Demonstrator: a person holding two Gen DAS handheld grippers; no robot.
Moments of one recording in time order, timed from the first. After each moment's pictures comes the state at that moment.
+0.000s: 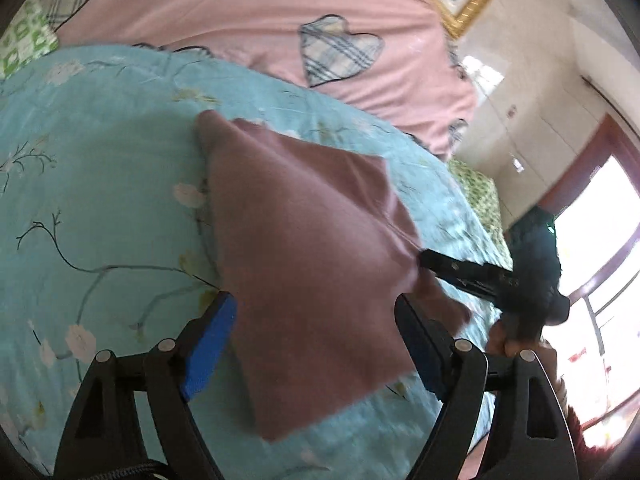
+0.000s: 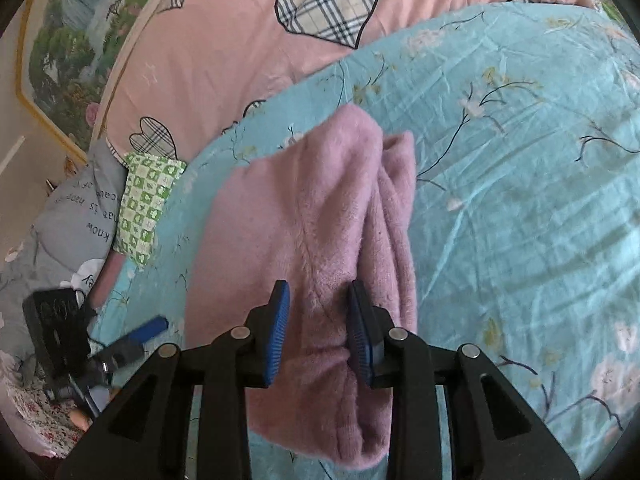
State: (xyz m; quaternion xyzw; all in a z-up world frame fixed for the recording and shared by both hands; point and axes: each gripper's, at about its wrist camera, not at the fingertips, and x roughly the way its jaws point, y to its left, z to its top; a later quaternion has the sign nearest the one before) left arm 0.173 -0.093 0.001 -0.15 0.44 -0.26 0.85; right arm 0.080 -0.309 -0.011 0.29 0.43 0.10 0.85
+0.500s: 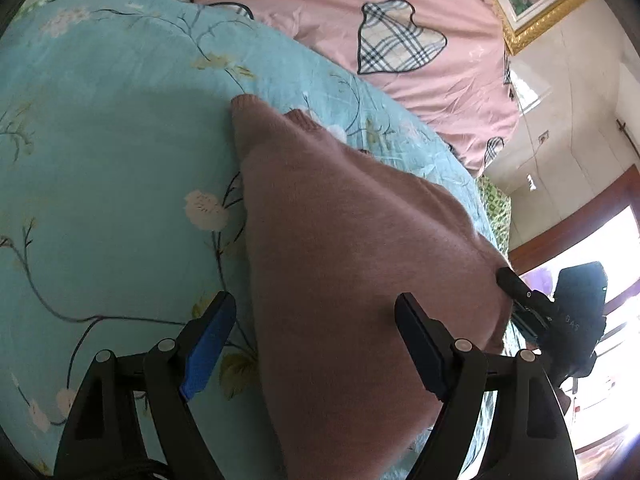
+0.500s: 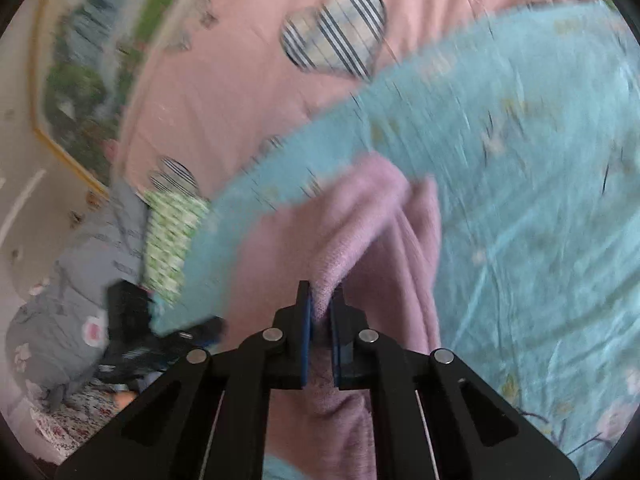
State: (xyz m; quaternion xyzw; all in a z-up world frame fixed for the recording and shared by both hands) left arm 0.259 -0.090 -0.029 -0.20 0.50 -0.24 0.81; right arm 0.092 -0.334 0.020 0.33 0.36 0.12 0.86
